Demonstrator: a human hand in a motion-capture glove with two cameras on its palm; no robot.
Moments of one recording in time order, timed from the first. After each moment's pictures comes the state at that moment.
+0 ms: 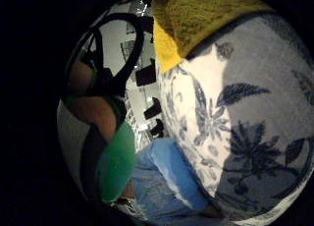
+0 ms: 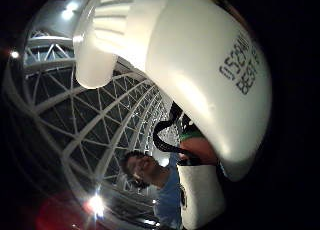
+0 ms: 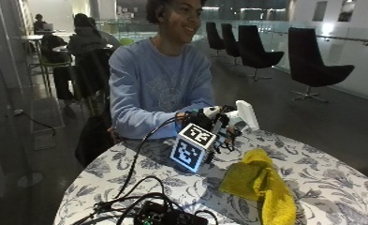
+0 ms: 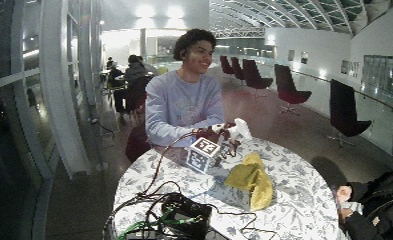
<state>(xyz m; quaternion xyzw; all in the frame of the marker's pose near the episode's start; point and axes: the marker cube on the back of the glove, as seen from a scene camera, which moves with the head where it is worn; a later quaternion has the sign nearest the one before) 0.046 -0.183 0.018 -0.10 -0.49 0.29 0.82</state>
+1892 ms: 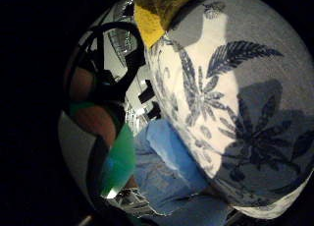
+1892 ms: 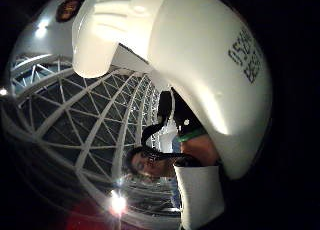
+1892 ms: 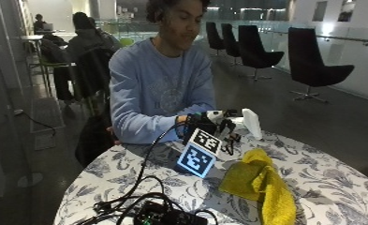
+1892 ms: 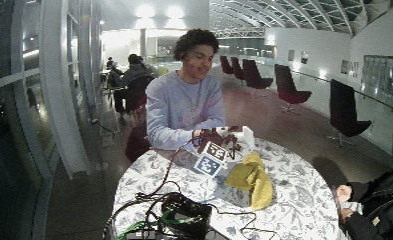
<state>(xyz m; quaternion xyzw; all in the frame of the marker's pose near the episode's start) 0.046 -0.183 0.029 -0.19 -0.50 0.30 0.79</state>
